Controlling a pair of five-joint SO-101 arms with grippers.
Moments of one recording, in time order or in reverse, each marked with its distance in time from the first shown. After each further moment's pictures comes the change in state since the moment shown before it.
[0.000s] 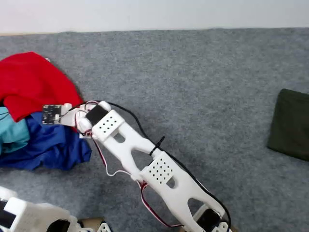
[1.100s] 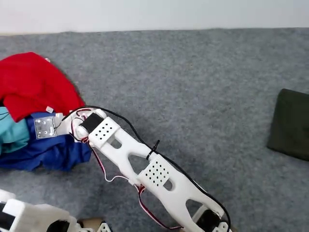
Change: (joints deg) left arm -1.9 0.0 0.0 0.1 -1.4; right arm -1.8 4.3 -0.3 -7.6 10.1
